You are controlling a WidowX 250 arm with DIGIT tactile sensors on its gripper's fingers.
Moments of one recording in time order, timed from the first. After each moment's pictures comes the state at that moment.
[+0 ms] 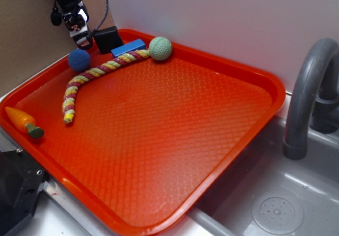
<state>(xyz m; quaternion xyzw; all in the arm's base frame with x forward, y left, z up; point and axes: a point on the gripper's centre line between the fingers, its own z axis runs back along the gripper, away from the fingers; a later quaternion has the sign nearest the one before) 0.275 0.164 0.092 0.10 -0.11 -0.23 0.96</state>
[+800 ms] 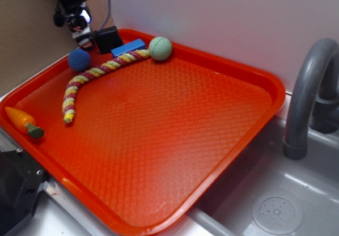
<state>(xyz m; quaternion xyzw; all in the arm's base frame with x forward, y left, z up) 0.293 0.165 0.077 0.11 -0.10 -0.24 0.96</state>
